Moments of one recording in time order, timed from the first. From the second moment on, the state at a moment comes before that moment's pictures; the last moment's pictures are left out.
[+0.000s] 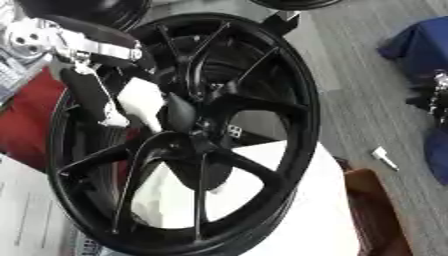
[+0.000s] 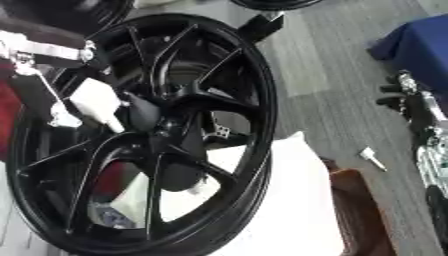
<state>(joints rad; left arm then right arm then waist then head) -1.04 0.74 -0.60 -1.63 -0.31 0.17 -0.91 -0.33 -0.48 -0.20 -1.34 -0.11 0.06 0.01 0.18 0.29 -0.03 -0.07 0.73</state>
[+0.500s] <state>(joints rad) -1.04 0.77 -0.54 -1.68 -0.29 0.19 -0.91 -0.33 -0.47 -0.21 -1.34 -0.11 0.06 0.01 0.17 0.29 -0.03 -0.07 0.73</state>
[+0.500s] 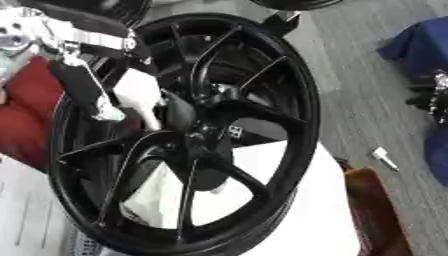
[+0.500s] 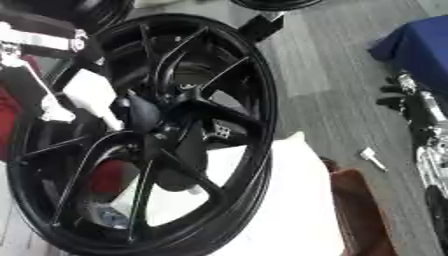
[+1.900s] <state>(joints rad) -0.66 0.90 0.11 -1.38 -0.06 0.38 -0.58 -0.32 -0.47 -0.26 -1.34 -0.13 0.04 -0.04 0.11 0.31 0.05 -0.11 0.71</state>
